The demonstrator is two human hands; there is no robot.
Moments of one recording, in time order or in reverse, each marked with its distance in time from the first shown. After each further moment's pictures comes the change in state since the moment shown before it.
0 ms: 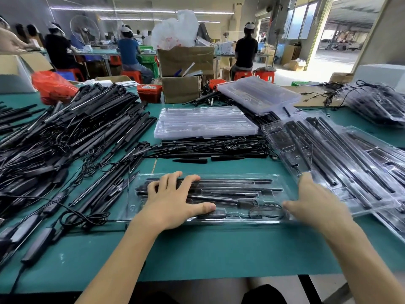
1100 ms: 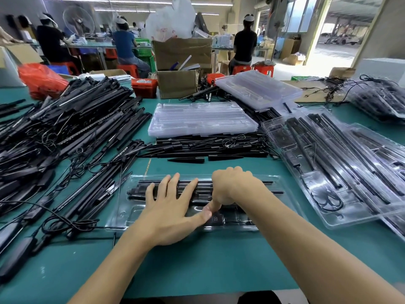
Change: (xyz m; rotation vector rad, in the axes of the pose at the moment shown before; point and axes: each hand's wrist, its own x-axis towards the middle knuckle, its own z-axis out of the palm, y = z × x) left_hand -0.004 0.006 0.009 0.114 -0.076 0.023; right_hand 0.020 -0.148 0.022 -0.343 -0.352 -0.346
